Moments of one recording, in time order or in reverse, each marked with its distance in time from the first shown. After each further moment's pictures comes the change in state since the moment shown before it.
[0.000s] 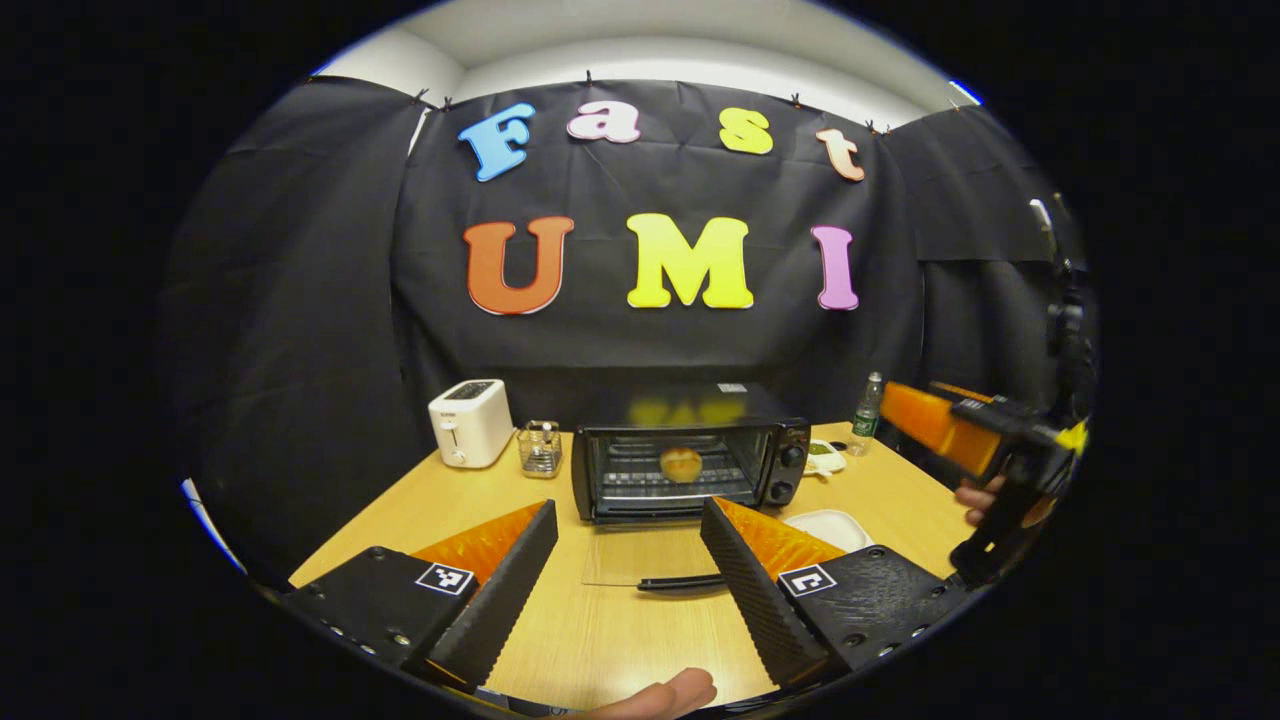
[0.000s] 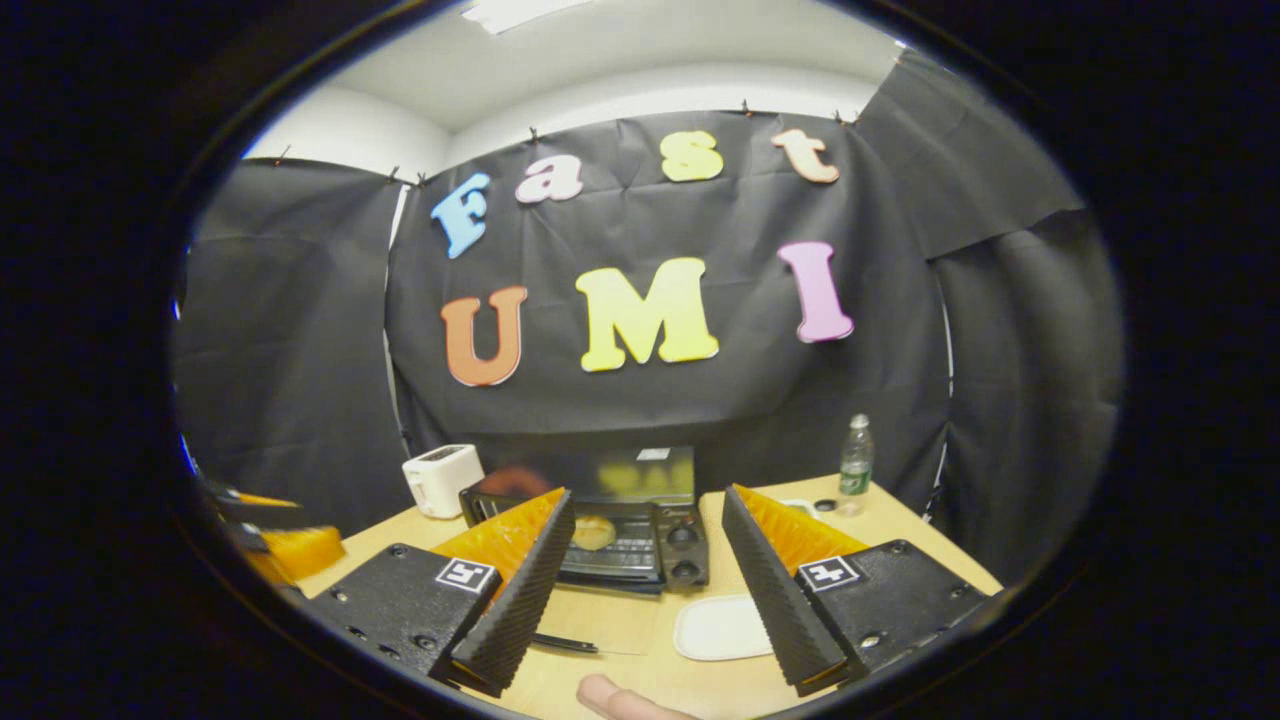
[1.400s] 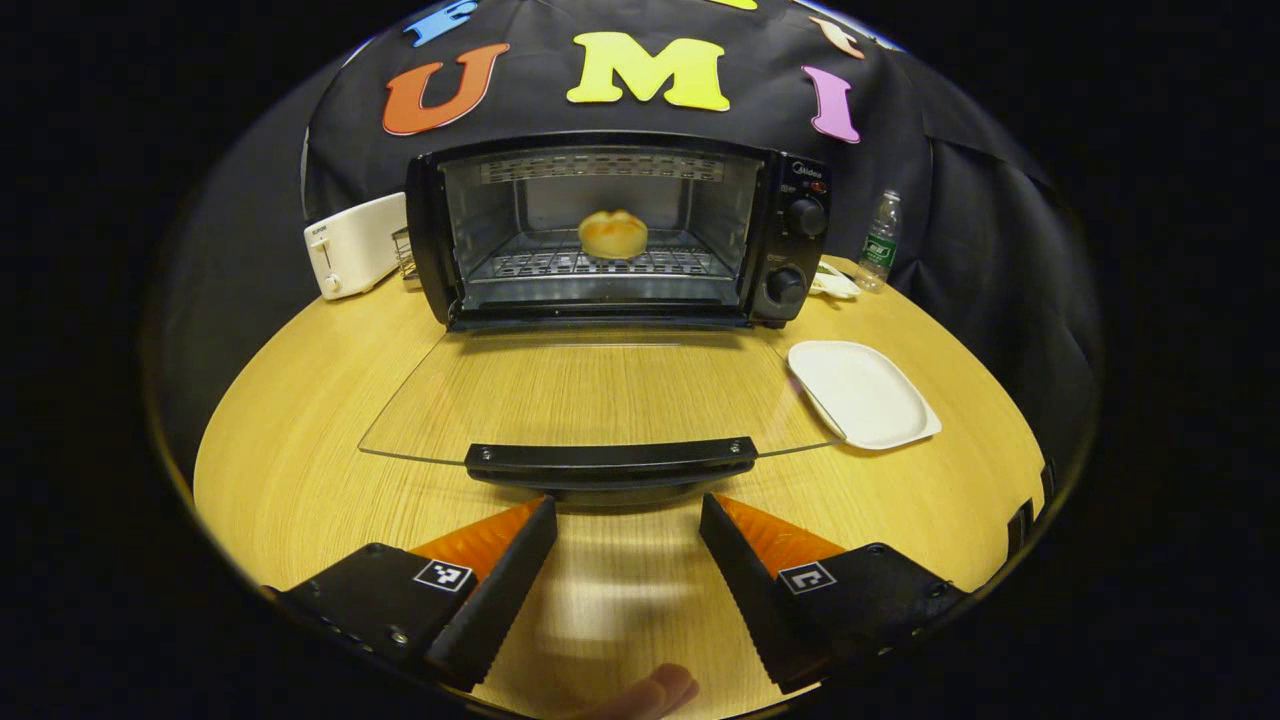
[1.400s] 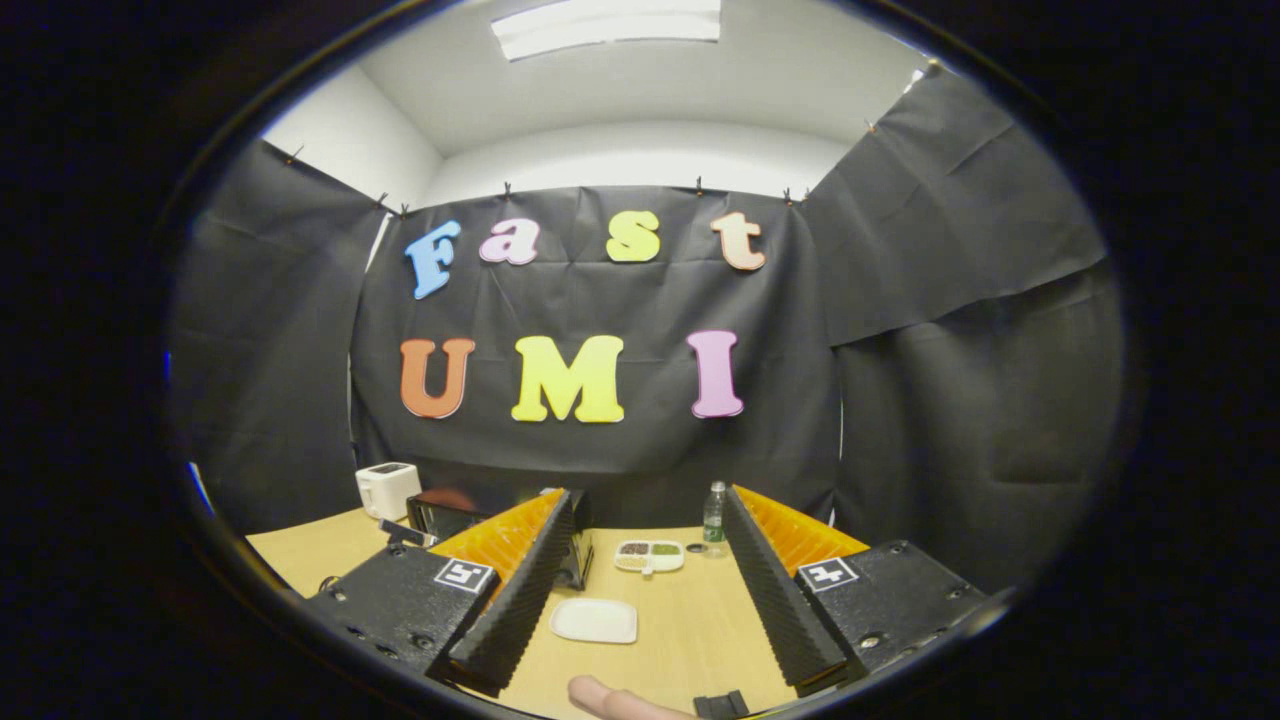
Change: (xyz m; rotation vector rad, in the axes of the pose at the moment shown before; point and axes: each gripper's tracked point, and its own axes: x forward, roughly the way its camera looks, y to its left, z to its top) left arm 0.116 -0.077 -0.205 -0.018 0.459 -0.072; right arm -0.143 -0.101 0.065 -0.104 -0.096 -0.140
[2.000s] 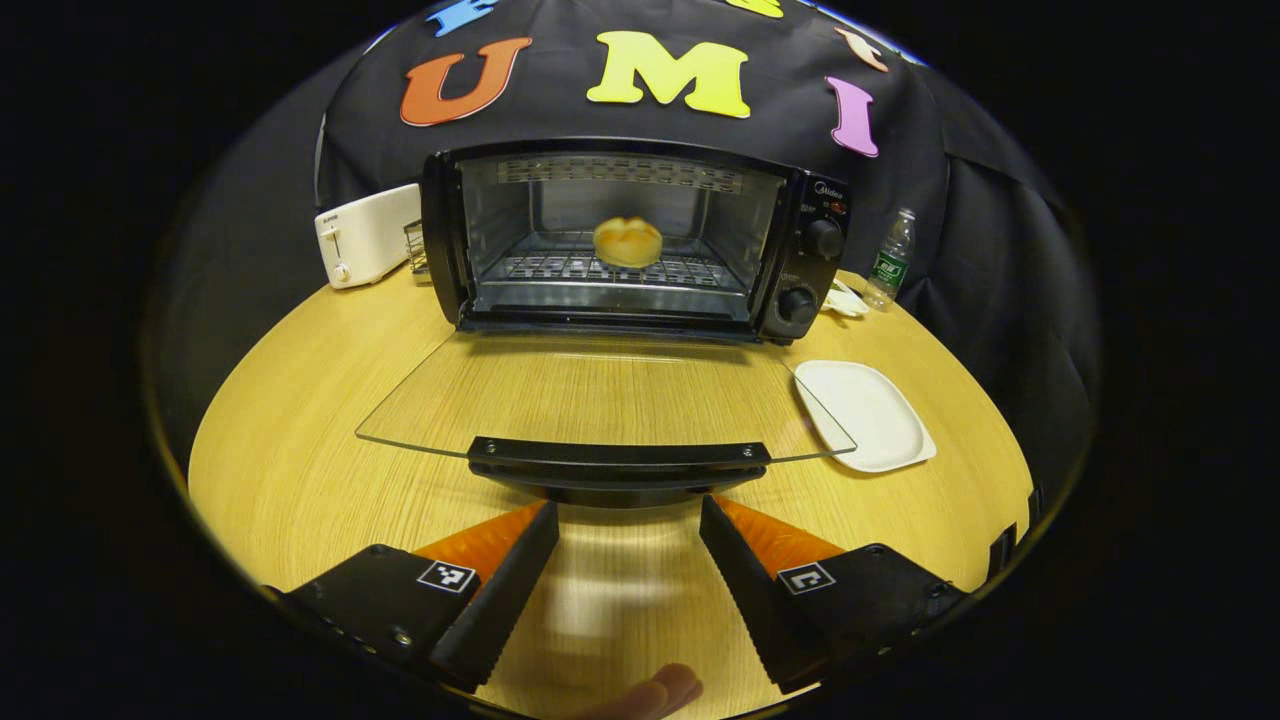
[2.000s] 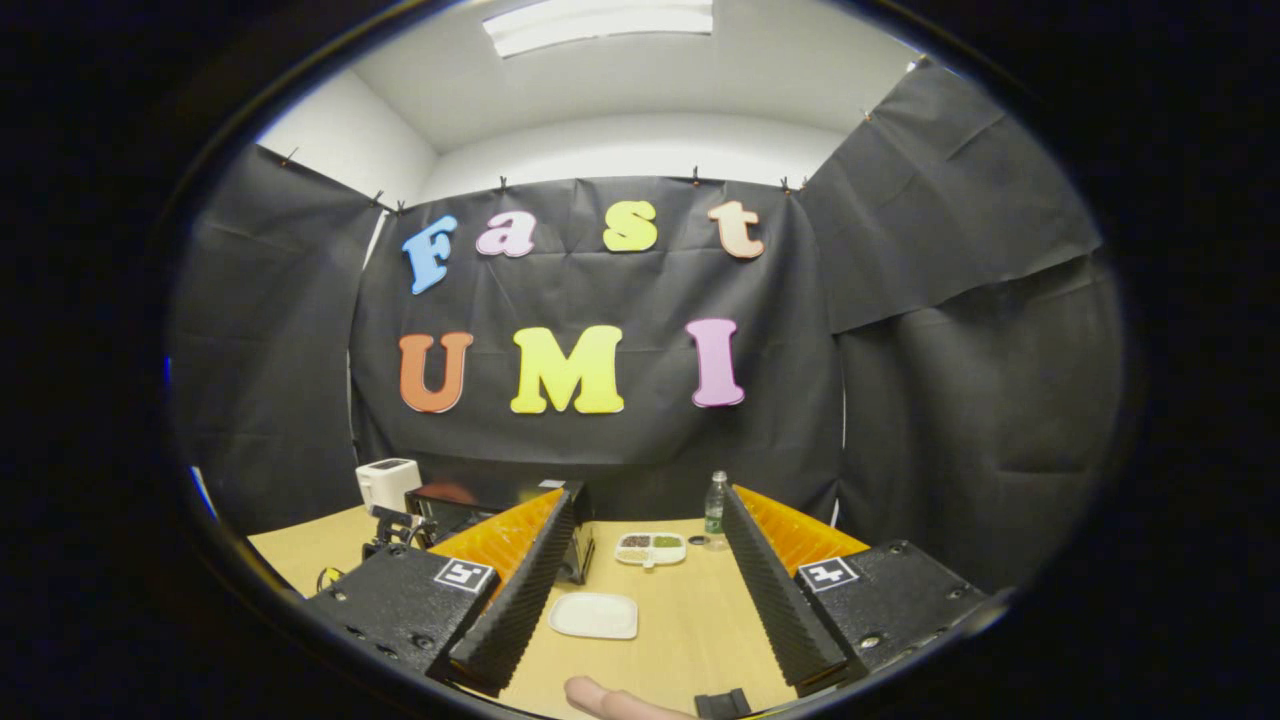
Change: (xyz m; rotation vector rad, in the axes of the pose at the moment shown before) left arm -0.007 -0.003 0.019 -0.054 -0.026 0.004; right arm 0.008 -0.008 -0.011 0.013 0.023 0.003
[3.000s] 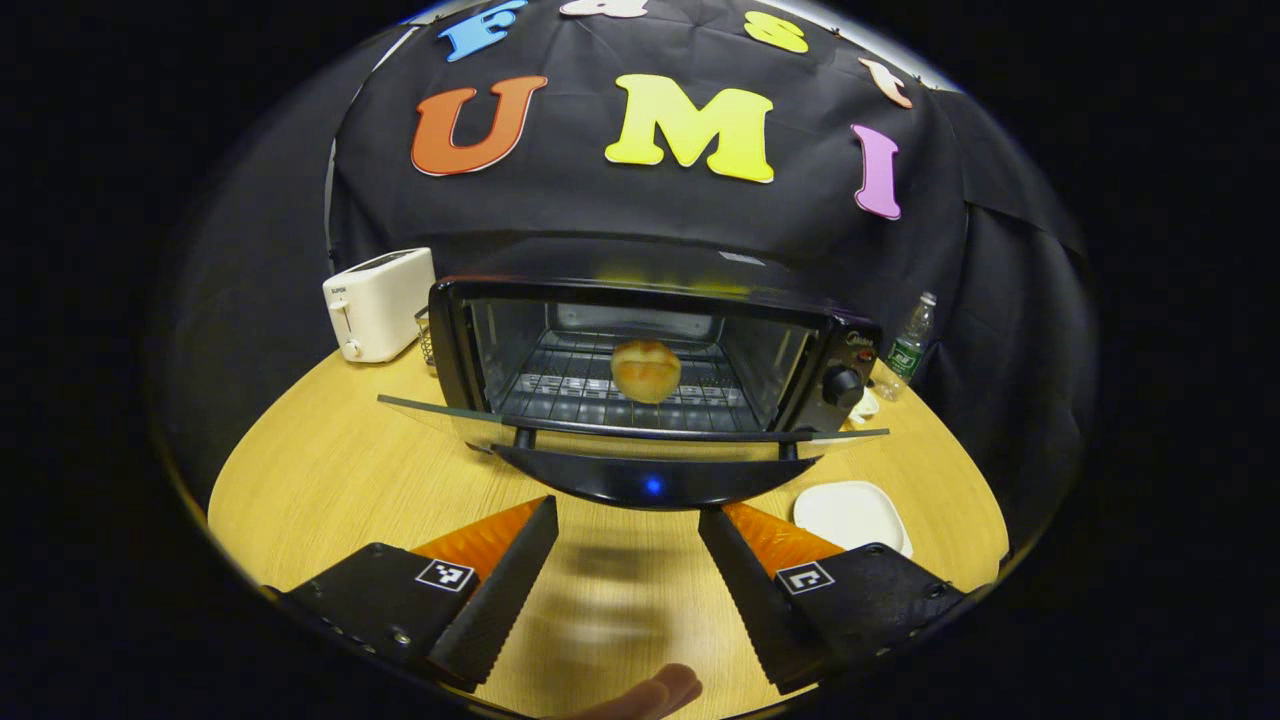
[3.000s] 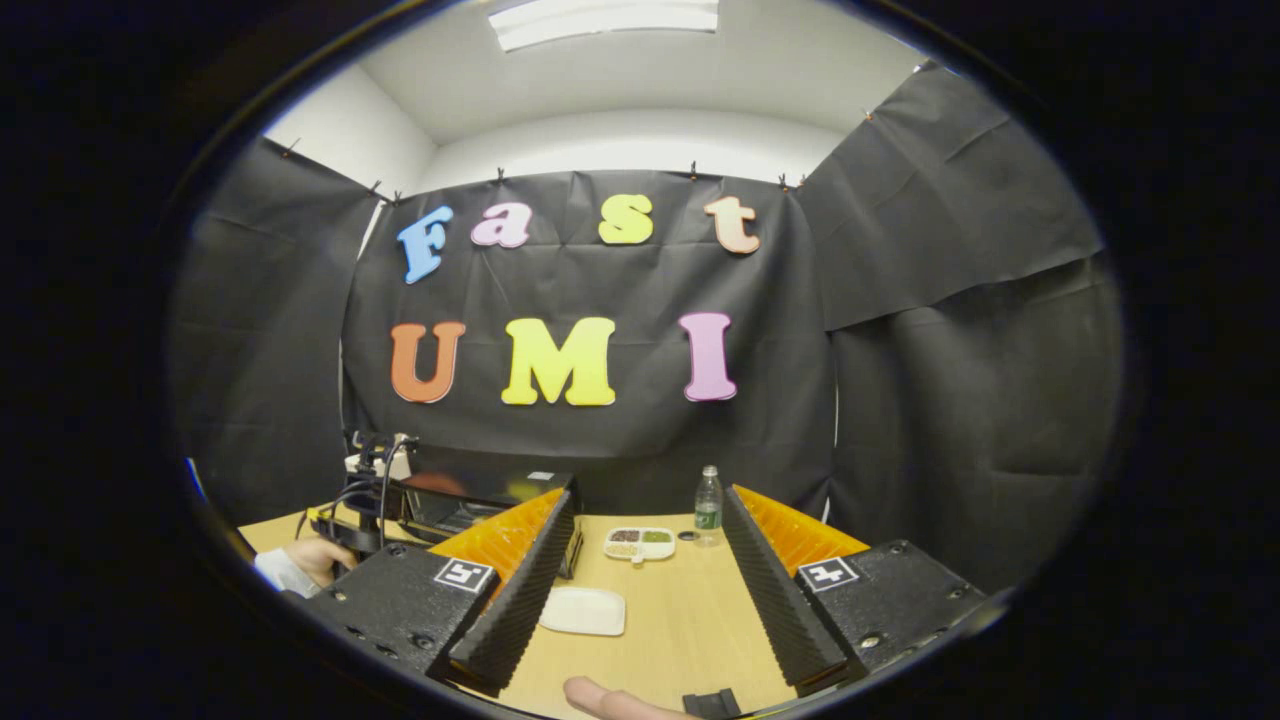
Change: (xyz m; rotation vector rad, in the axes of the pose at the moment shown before) left arm 0.011 0.022 0.121 -0.038 -0.165 0.043; right arm 0.007 -0.008 -0.012 -0.015 0.020 -0.015
